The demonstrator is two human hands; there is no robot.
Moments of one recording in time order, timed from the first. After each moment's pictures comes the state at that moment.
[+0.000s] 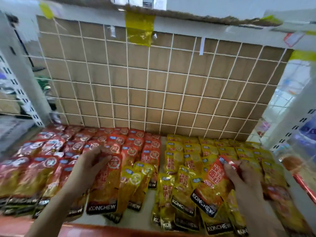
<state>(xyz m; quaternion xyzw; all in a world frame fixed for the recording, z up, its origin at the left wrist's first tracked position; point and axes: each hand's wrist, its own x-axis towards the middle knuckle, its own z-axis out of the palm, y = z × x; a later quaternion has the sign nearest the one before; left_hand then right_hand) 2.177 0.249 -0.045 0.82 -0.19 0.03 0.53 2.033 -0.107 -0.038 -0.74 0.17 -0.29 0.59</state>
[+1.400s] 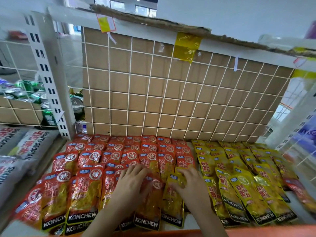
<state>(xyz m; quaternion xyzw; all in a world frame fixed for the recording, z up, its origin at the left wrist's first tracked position) 2.194 0.299 -0.090 0.89 -0.37 0.14 0.24 2.112 0.113 -0.065 -0.96 0.20 -0.10 0.16</state>
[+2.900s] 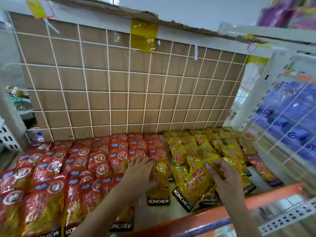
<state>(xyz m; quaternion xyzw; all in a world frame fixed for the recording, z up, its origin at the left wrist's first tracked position) 2.192 0.201 -0.055 0.88 -0.46 -0.09 0.10 2.020 0.035 -0.016 -0.80 0.26 -0.32 0.43</state>
